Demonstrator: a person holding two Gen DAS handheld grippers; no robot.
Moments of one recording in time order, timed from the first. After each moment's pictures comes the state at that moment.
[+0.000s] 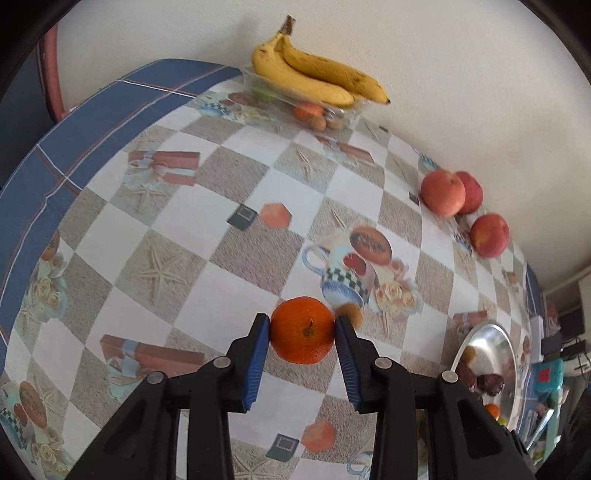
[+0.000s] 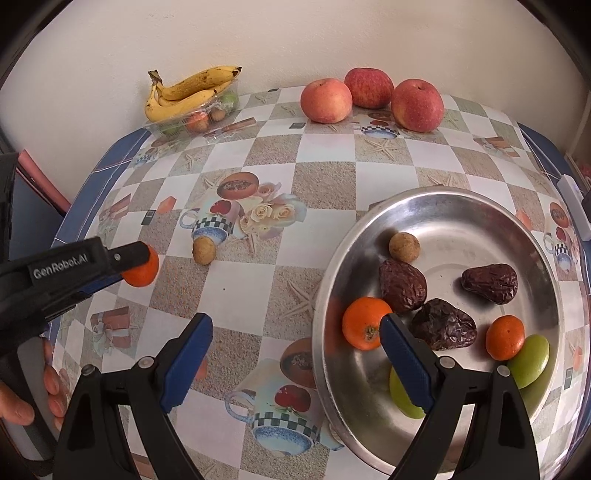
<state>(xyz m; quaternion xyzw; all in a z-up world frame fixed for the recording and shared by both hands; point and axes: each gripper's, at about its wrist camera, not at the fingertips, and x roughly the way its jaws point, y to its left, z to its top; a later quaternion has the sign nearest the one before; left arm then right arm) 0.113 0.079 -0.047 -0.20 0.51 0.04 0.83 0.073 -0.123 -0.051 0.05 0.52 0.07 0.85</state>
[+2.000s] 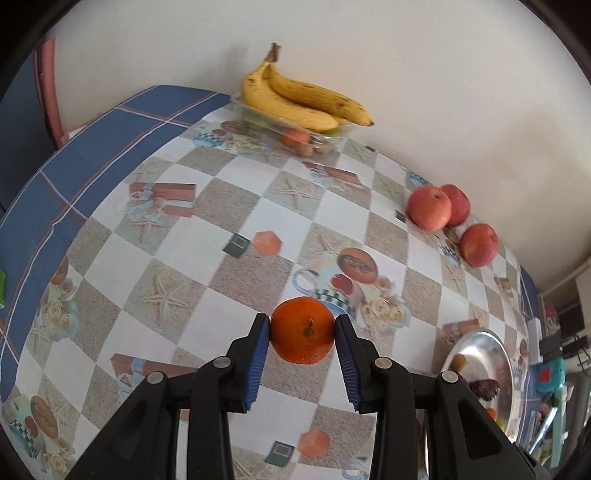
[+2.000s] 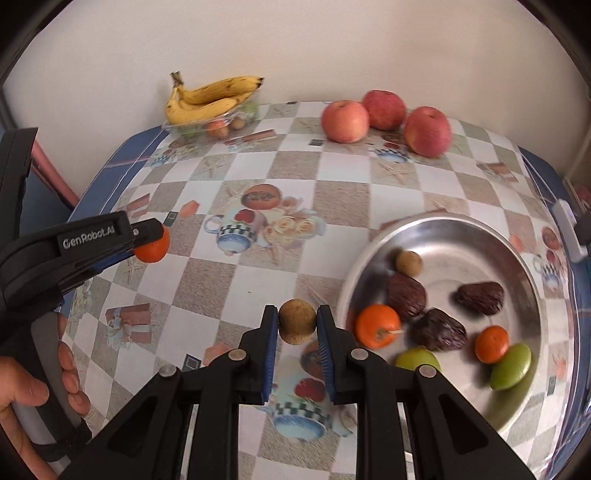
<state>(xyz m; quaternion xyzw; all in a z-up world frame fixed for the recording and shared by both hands) 0.109 0.067 -0.025 -0.18 0.49 0.03 0.85 0.060 -0.113 -0.022 0.03 0.51 0.08 0.85</state>
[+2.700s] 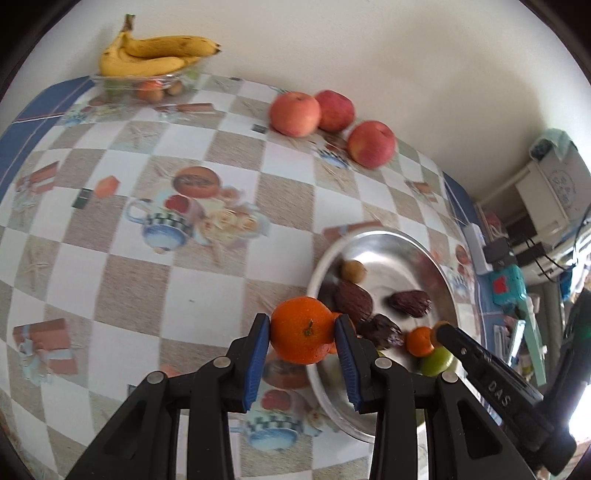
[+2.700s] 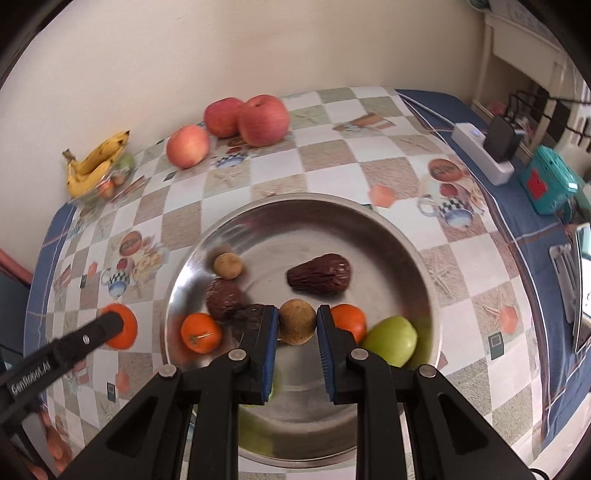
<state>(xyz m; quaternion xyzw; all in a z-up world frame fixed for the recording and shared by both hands) 0.094 -0.054 -0.034 -0.14 0.54 -0.14 0.81 0.051 -0.258 -0.027 0.13 0.51 -0.06 0.85</state>
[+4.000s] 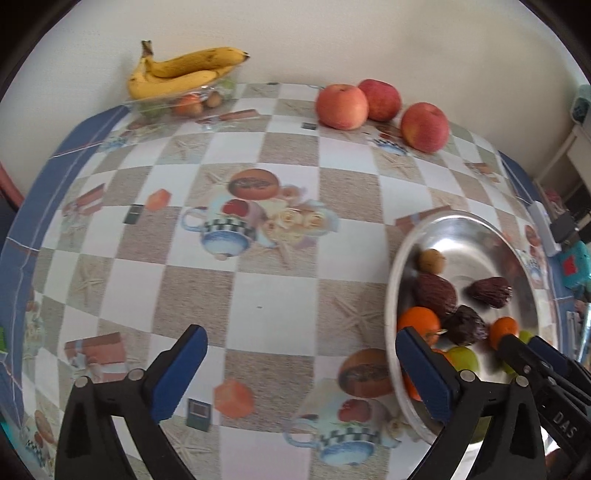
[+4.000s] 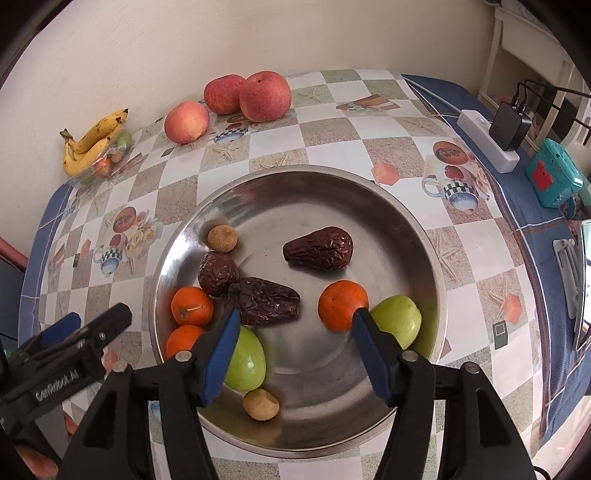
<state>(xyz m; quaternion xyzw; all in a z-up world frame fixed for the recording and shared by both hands) 0.095 -0.045 -0.057 -0.03 0.54 -0.03 0.84 0.048 -0.248 -0.041 0.10 0.54 -0.05 0.83</state>
